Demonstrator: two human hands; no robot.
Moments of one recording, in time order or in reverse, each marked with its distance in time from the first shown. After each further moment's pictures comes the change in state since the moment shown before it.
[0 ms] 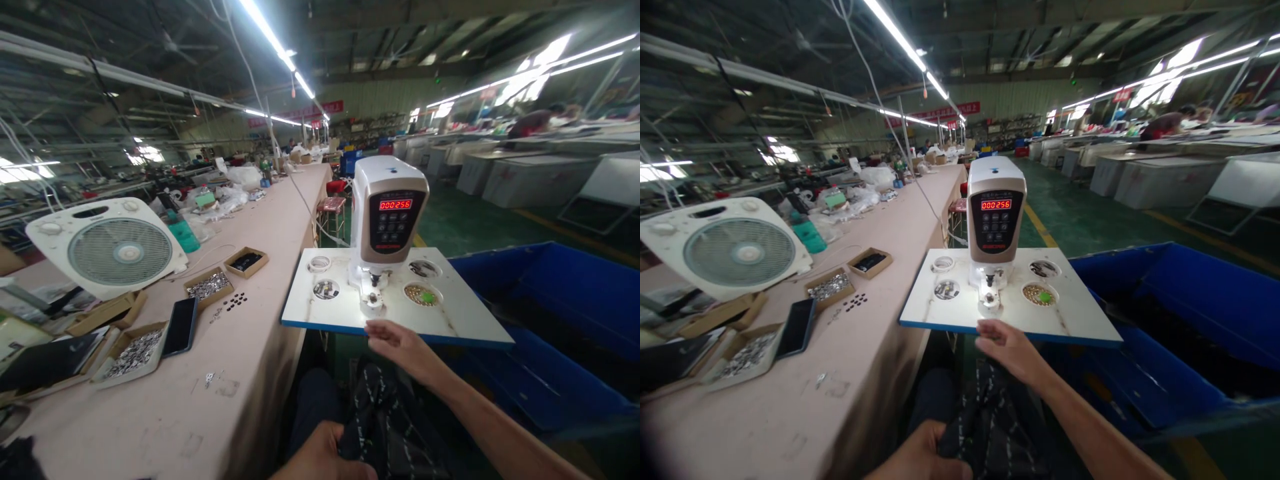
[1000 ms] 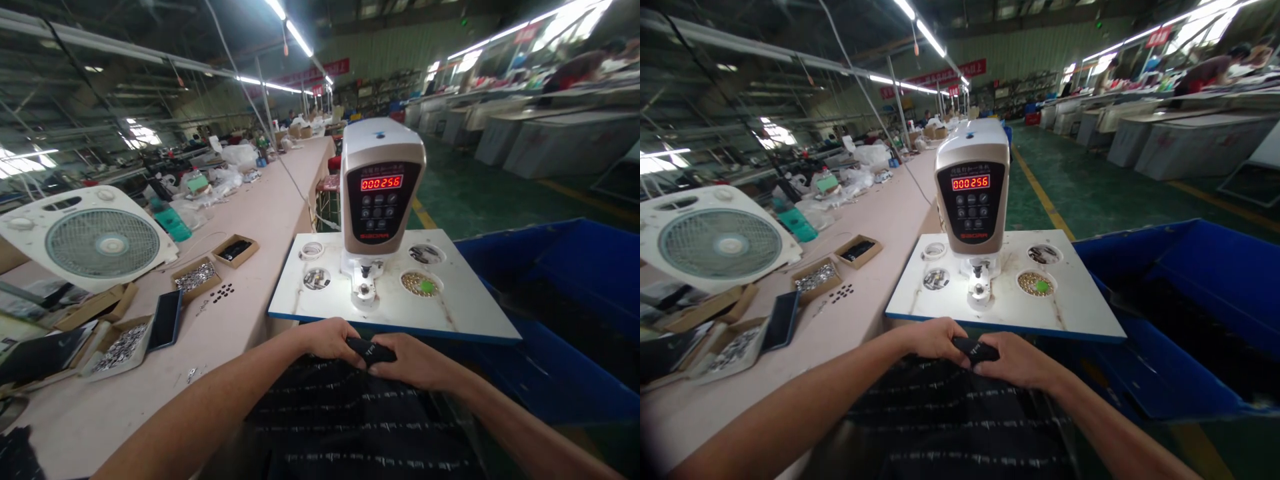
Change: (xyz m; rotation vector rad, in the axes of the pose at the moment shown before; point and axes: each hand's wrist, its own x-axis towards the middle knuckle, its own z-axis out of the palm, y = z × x) left_hand 0.116 0.160 -0.043 0.807 -0.144 -0.084; right_hand 0.011 0.013 -0.041 -0.537 -0.489 -0.098
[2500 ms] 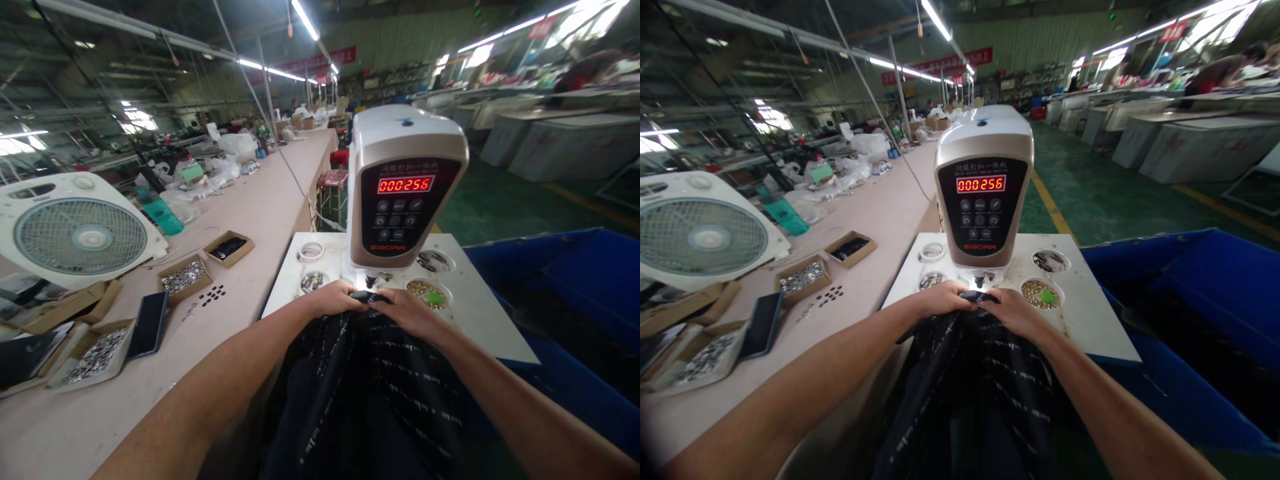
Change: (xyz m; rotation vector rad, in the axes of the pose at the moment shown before) left_hand 0.076 -0.007 -0.068 -0.148 0.290 0.183; right_hand 0.076 0.024 -0.063 -0.002 0.327 0.071
